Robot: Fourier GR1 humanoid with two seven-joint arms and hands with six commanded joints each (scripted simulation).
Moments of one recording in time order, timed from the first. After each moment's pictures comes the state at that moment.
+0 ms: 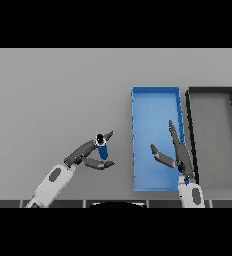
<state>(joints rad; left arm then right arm) -0.20 0.28 -0.55 -1.38 0.09 -0.23 -0.10 0.15 -0.11 0.13 -1.75 0.18 0.04 -0.05</state>
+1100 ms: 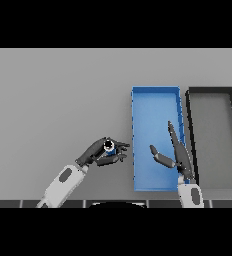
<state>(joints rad) -0.22 0.16 -0.57 -1.48 0.12 -0.14 -0.19 0.15 -0.11 0.13 -1.74 0.19 0.05 -0.06</state>
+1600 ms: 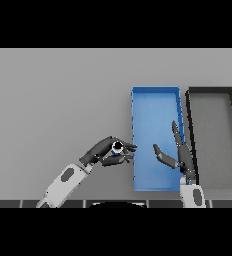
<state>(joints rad) -0.26 0.15 -0.60 -1.58 0.12 -0.14 -0.05 0.17 -0.12 0.11 -1.75 0.19 0.03 -0.07</state>
